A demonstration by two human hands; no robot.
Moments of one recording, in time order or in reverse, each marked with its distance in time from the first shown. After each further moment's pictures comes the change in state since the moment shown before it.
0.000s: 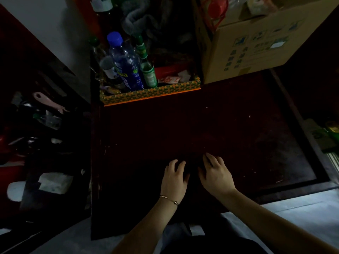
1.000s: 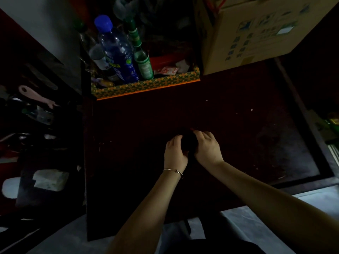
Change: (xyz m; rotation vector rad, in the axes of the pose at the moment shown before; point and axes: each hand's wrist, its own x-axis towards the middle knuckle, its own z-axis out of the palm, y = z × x) left_hand 0.072 0.022 -0.017 -0.282 -0.022 -0.190; right_hand 0.073 -0.014 -0.007 0.249 -0.037 0.065
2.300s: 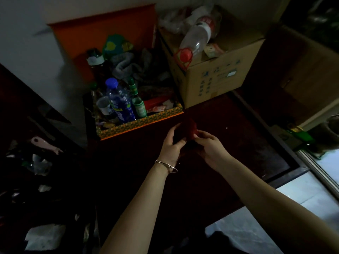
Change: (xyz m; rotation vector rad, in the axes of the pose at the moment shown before) left_hand -0.008 0.071 -0.113 -0.906 -0.280 0.192; right_hand -0.021 -0.079 -0.116 1.495 0.079 0.453
